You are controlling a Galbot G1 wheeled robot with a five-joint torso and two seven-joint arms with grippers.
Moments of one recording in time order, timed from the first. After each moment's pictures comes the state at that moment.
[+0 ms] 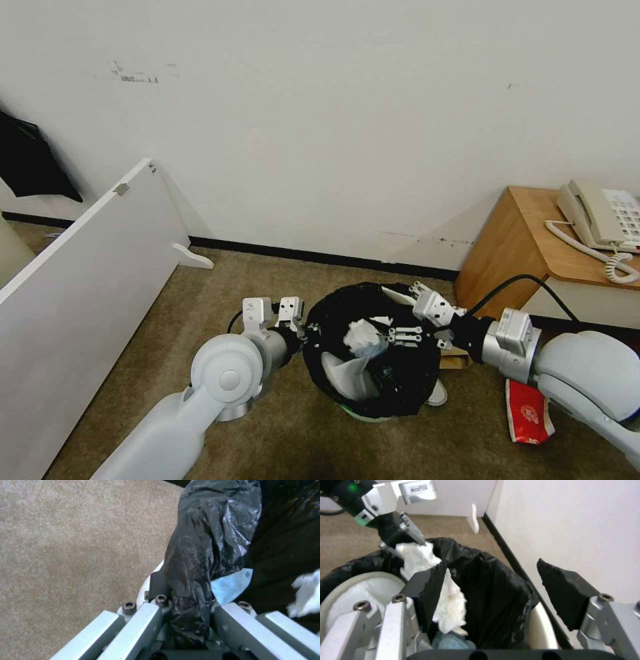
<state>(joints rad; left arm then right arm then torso) 0.96 -1.07 0.02 -2.13 -1.35 0.74 -0.74 -1.27 0.45 0.38 2.29 0.55 -0.28 -0.30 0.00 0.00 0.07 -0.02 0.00</state>
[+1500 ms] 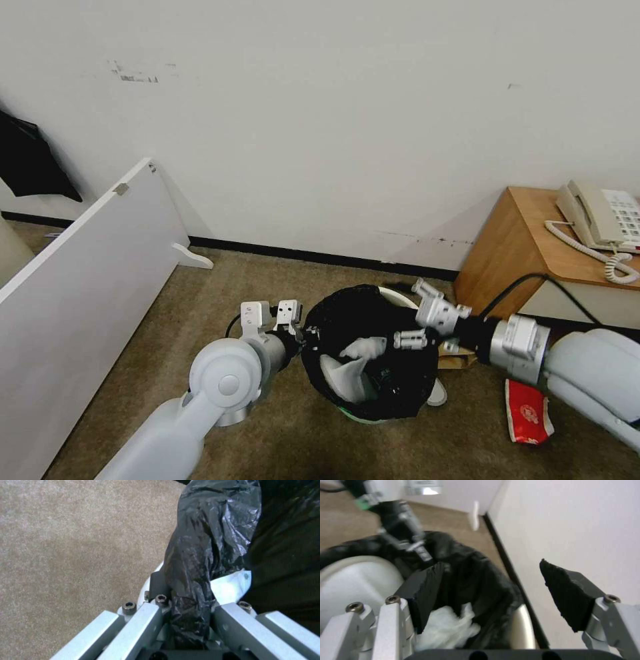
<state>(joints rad) 0.99 -1.07 0.01 -2.14 -1.33 0.74 -0.74 -1.32 0.42 0.46 2.31 0.44 -0.24 -0.35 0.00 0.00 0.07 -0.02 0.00</state>
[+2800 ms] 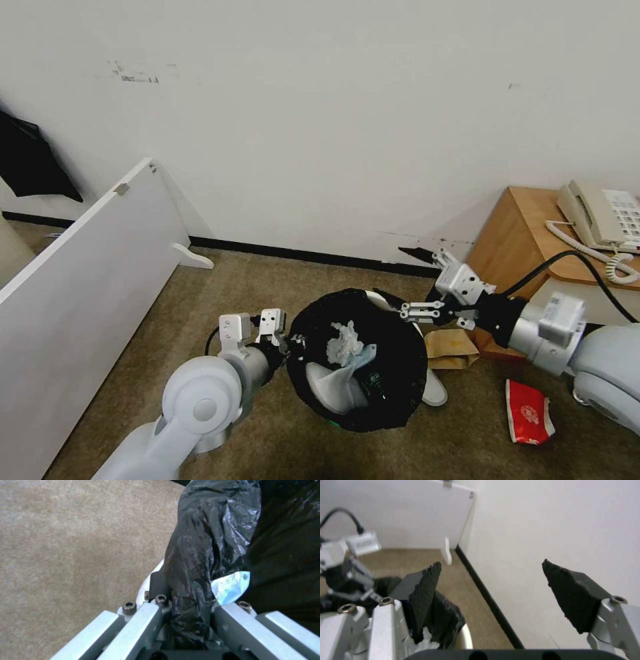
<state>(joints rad) 1.14 -1.03 -0.11 -2.26 -1.30 0.74 -0.74 -1.48 0.41 0.74 2.44 0.70 -0.24 -0.19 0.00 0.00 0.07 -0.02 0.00</state>
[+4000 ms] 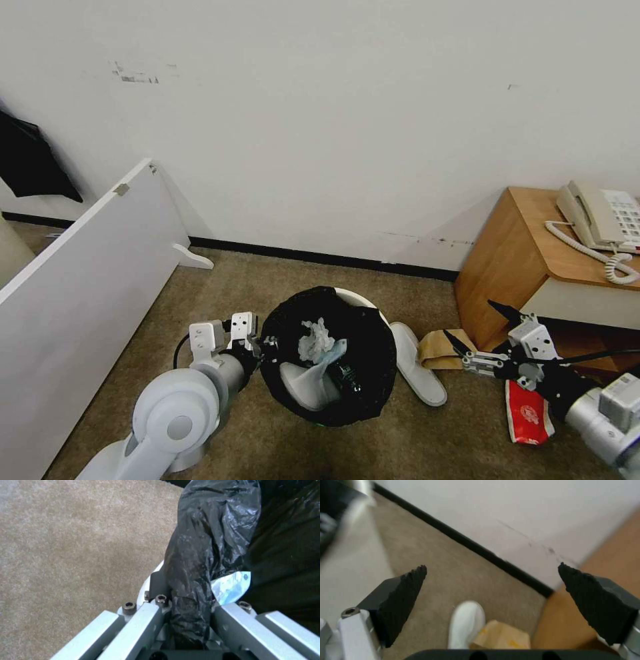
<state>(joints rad) 1.22 -0.99 -0.19 -2.31 -1.27 0.69 -0.79 -1.97 0.85 0.95 2.36 0.49 -0.25 -0.09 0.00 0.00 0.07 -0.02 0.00</state>
